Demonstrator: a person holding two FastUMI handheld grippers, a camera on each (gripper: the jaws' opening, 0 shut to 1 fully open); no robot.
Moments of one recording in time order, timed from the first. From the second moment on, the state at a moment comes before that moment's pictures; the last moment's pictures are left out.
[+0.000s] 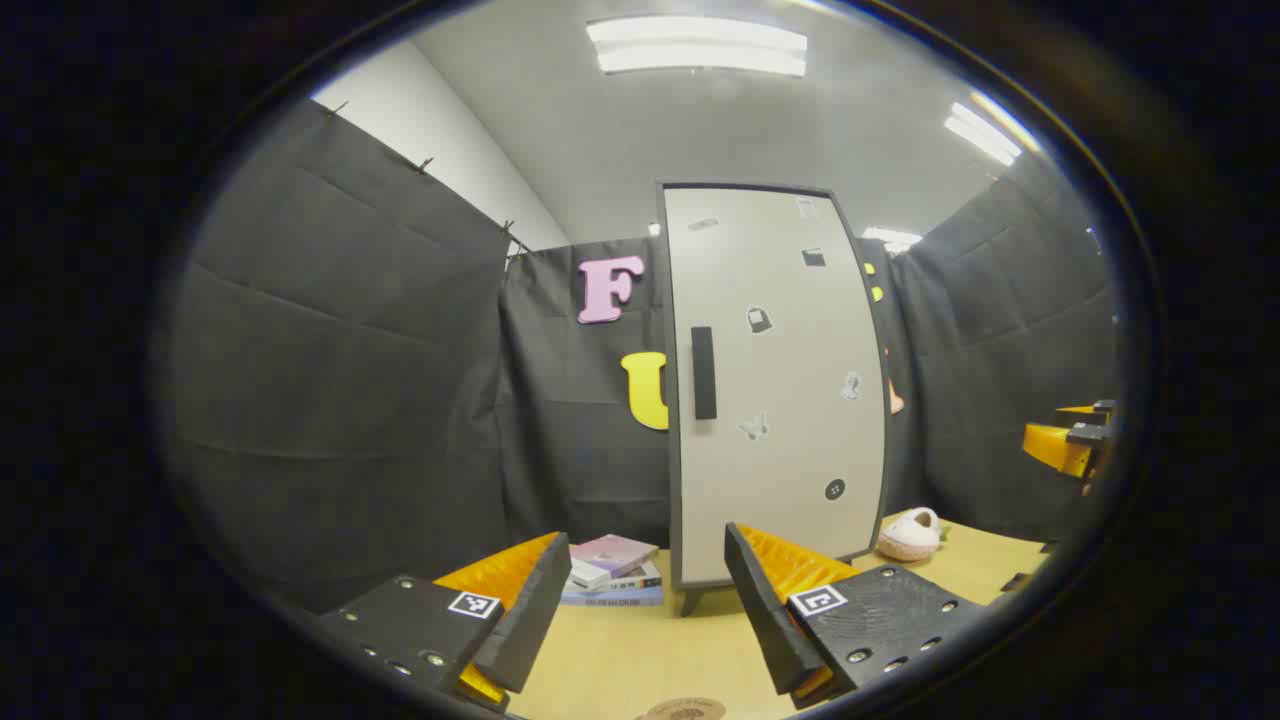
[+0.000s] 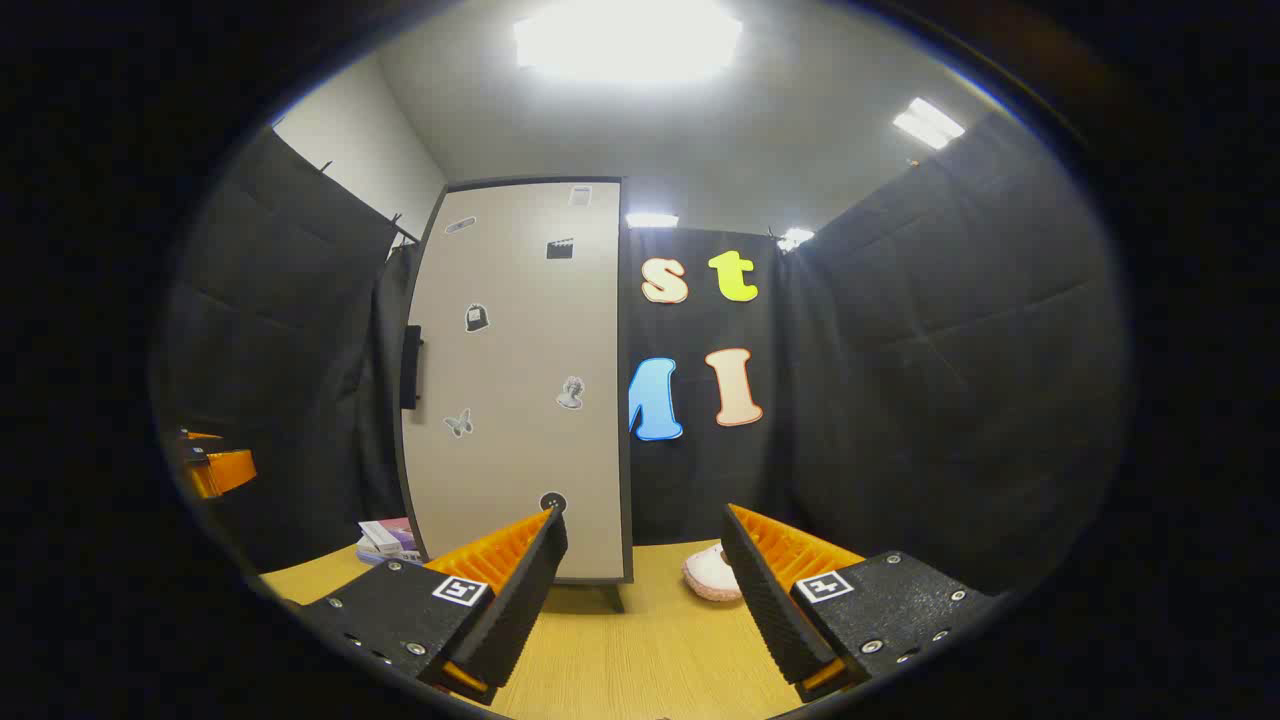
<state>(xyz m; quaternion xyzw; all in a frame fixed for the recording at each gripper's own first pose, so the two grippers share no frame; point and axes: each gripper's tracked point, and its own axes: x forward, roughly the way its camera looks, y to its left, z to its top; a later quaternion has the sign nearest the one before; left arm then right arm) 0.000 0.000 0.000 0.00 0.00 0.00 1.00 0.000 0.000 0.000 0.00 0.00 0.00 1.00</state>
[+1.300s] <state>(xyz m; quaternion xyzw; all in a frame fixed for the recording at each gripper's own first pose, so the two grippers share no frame) -0.022 0.033 0.006 0.01 -0.01 0.03 1.00 0.023 0.033 0.014 0.02 0.00 0.03 1.00</state>
